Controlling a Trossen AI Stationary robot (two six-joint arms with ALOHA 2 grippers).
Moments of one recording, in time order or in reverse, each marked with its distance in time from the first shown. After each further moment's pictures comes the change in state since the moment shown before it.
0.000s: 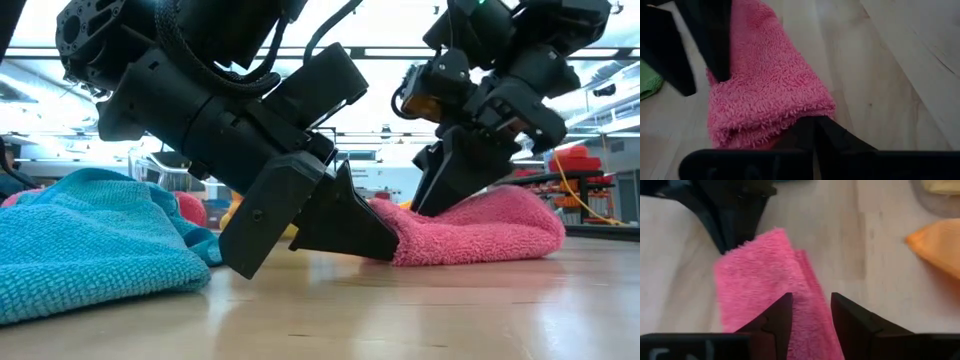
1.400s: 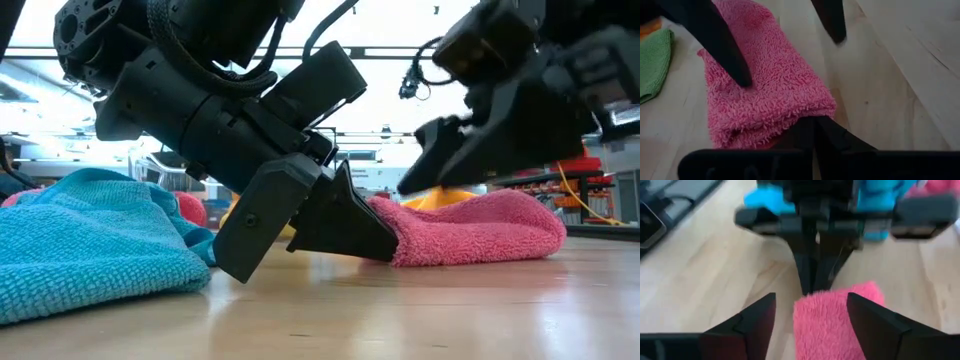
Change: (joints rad) left arm -0.007 0.000 -0.001 0.001 0.001 0.023; right arm 0.198 0.092 -0.075 0.417 0.092 -0.072
